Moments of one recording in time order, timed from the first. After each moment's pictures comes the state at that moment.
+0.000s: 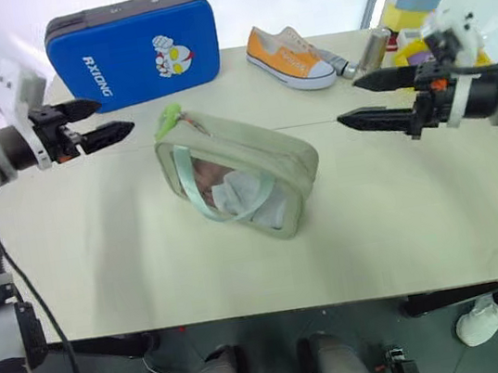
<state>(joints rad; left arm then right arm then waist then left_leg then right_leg) -0.90 0.89 0.13 0.32 -0.41 0.65 -1.14 -0.81 -0.95 -0.17 -0.18 0.70 1.02 0.99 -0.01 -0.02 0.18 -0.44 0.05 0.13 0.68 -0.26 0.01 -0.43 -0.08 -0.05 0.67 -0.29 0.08</state>
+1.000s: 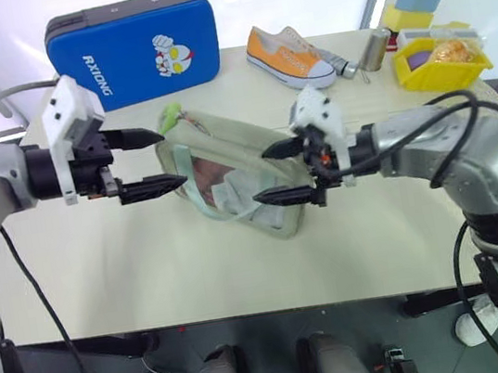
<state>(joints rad) -0.71 0.98 0.14 -0.28 -0.62 0.89 -1.11 -0.84 -0.71 0.23 -0.38 0.61 1.03 0.77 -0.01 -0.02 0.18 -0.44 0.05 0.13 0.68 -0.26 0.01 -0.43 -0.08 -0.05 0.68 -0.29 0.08</state>
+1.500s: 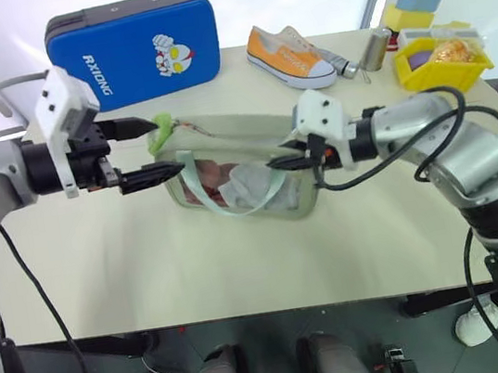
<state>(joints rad) -0.72 0.97 0.15 -0.26 -0.66 0.88 -1.02 -0.88 -0.77 0.30 -0.15 0.31 0.53 0.98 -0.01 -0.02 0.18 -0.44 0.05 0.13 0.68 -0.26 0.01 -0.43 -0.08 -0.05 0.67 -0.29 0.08</state>
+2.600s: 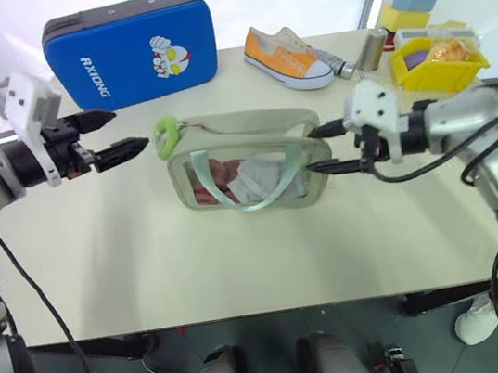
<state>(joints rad) -0.75 0.92 0.16 0.11 -0.52 0.68 -0.96 -0.69 -0.83 0.11 -0.17 0.28 0.54 1.09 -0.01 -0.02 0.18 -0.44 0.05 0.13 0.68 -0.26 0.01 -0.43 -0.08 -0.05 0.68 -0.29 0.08</state>
